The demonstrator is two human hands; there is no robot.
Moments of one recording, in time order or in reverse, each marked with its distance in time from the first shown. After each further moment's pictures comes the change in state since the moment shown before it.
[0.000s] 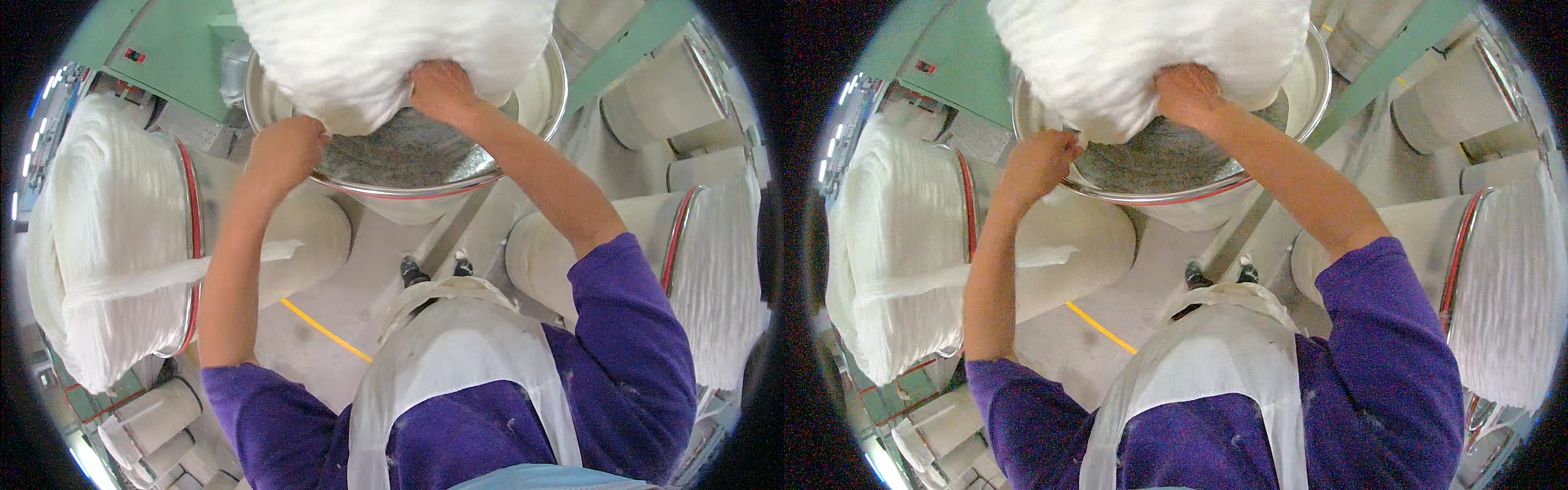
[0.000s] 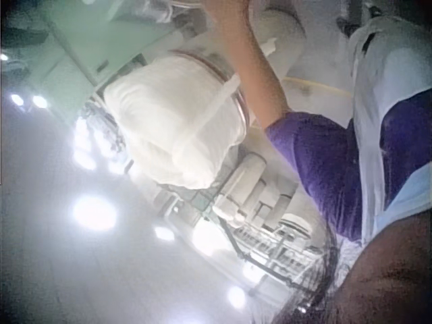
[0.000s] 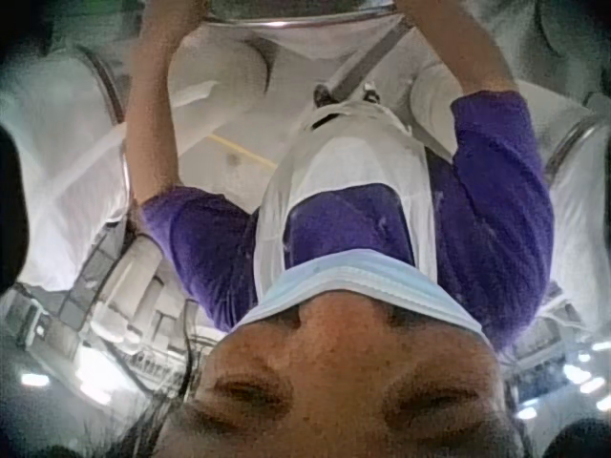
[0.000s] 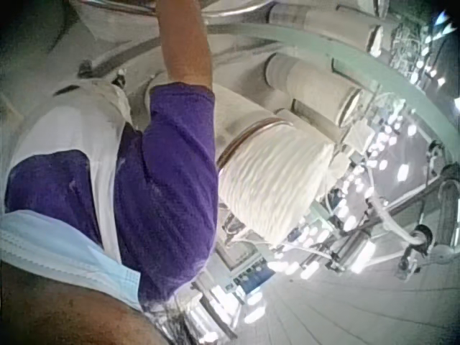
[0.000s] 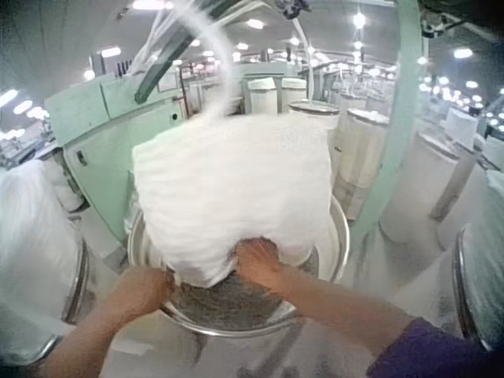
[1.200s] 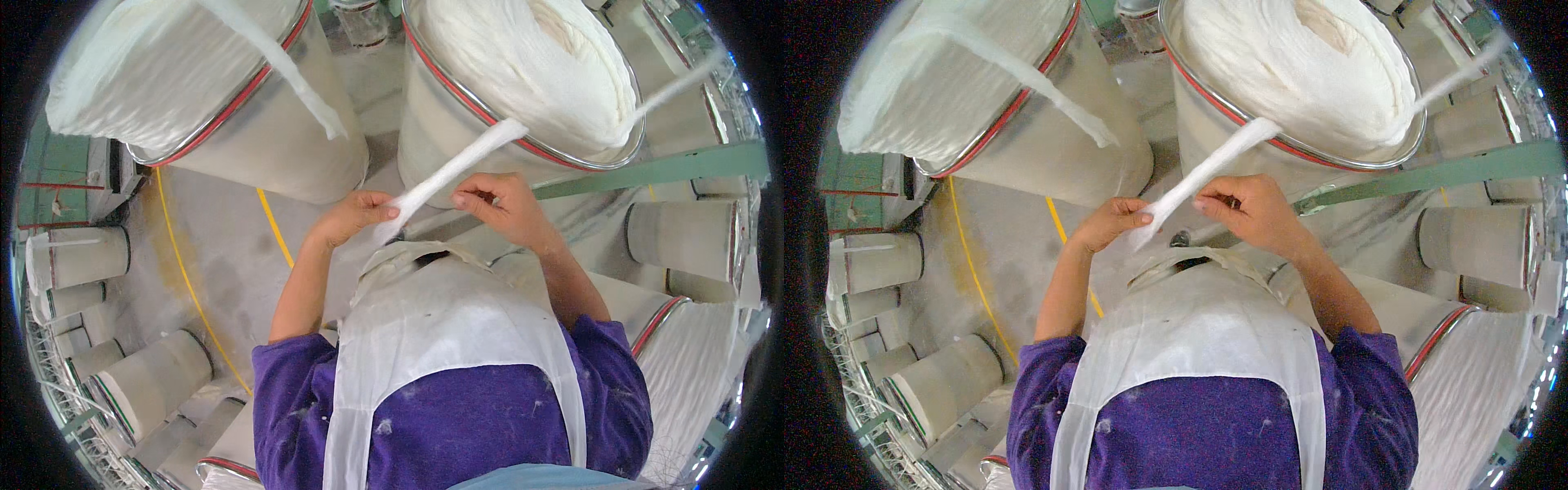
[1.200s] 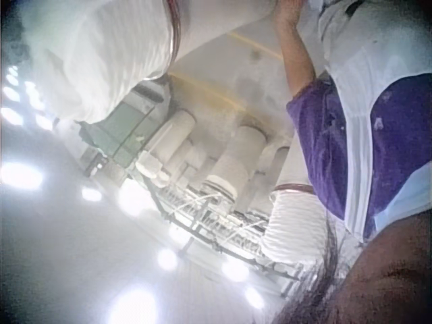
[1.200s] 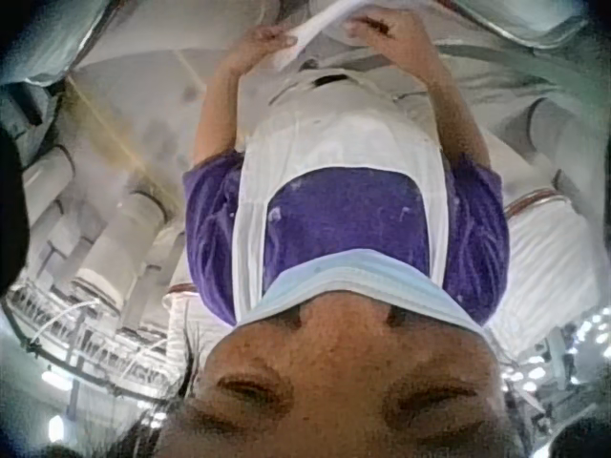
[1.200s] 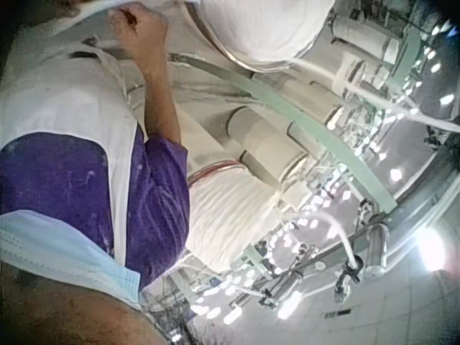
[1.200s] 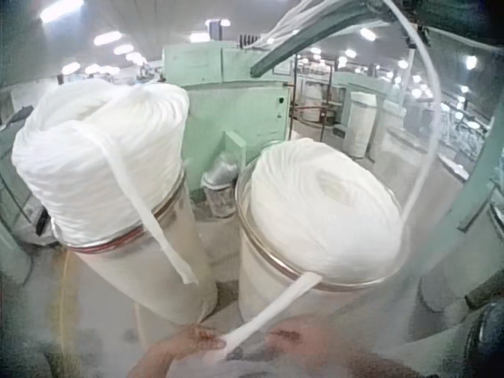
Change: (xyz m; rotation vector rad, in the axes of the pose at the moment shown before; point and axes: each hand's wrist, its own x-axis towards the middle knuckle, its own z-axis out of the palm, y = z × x) left_hand -0.233 0.033 0.189 -1.744 -0.167 -0.348; right_hand -0.180 -0.103 -0.033 0.840 -0.615 -0.288
